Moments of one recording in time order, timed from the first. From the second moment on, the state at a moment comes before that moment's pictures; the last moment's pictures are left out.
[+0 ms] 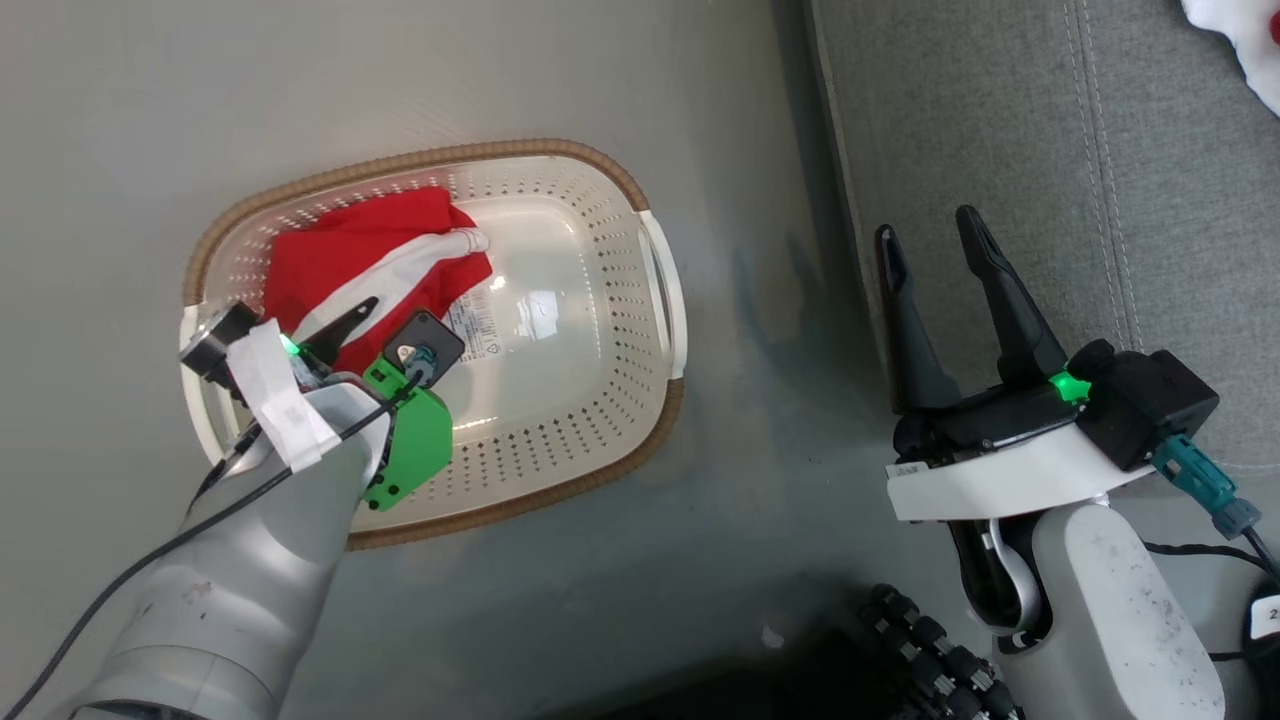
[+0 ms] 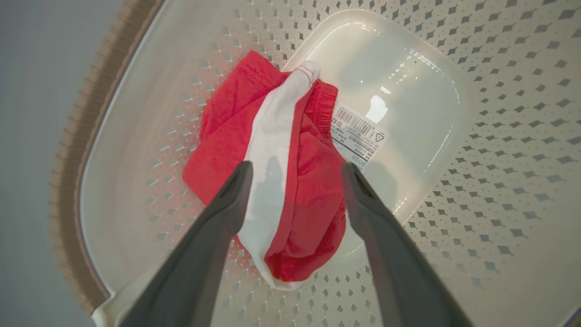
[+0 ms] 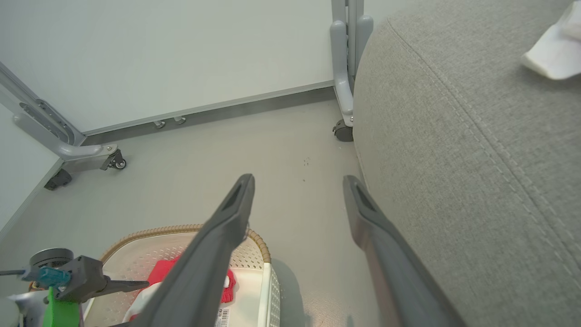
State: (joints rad) left arm -0.86 0.13 -0.54 1.20 0.22 -0.08 -0.11; right arm -0.26 -0.05 0.18 -0.04 0.27 0.13 -0.24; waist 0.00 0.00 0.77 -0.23
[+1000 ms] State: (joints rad) left arm -1.00 0.25 -0.60 1.28 0.21 -0.10 0.18; right arm -0.33 -0.05 0.27 -0.02 0.36 0.13 -0.26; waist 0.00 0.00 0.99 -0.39
